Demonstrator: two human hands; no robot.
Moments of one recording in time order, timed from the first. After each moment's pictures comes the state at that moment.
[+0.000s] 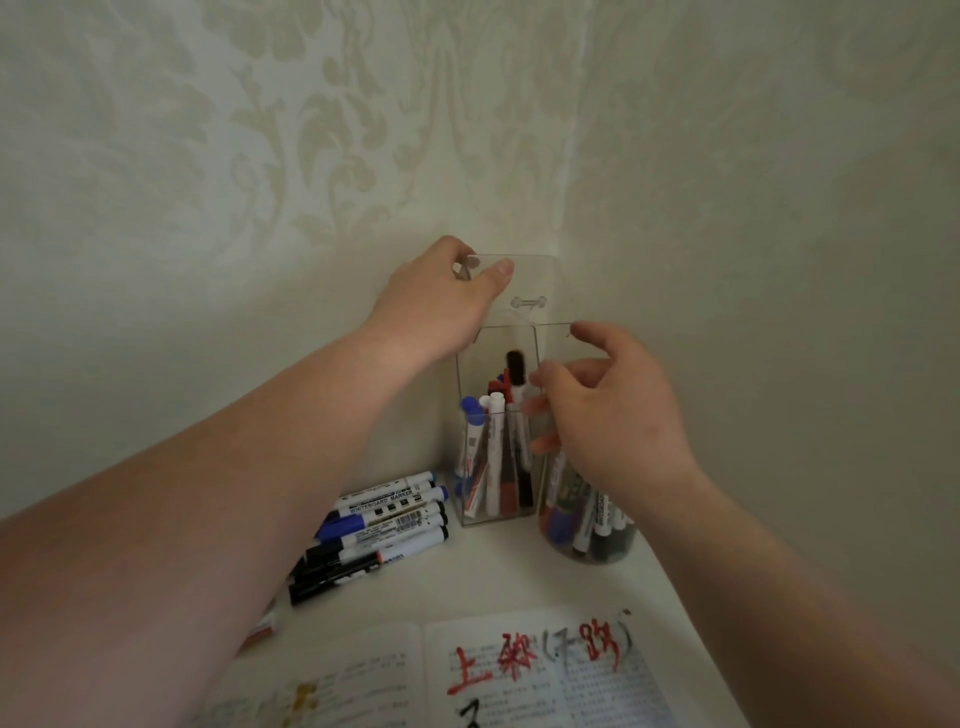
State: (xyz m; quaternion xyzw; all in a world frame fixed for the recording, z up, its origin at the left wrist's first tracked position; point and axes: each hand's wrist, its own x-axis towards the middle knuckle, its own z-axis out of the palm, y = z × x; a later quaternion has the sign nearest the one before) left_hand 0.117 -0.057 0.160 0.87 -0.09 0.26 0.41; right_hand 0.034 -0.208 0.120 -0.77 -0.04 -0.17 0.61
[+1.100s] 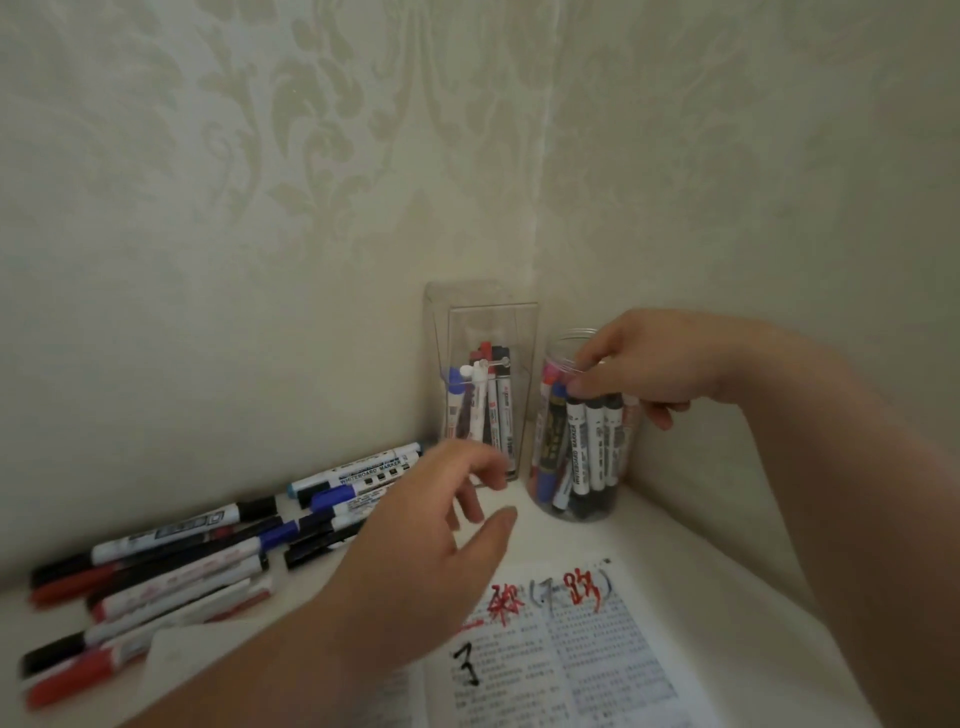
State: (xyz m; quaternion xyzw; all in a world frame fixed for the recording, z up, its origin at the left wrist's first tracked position) left_hand -0.025 -0.057 0.030 0.85 -0.24 0.19 0.44; right_hand 0.055 -0.274 0.162 -0.98 -0.09 0.04 0.18
